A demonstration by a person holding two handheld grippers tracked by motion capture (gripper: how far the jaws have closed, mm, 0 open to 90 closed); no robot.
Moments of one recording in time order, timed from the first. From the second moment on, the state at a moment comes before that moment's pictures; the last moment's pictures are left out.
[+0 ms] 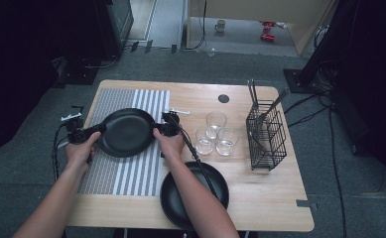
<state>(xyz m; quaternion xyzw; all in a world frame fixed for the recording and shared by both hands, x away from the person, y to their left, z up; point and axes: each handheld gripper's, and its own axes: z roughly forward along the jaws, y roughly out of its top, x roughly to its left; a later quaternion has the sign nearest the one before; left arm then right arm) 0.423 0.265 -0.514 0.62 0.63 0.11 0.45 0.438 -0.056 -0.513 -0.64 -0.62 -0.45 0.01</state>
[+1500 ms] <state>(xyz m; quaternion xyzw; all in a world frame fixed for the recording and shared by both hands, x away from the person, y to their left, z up) 0.342 0.252 -0.475 0.67 0.57 0.14 0.46 0.340 -0.057 -0.457 -0.50 -0.71 -0.48 -0.09</state>
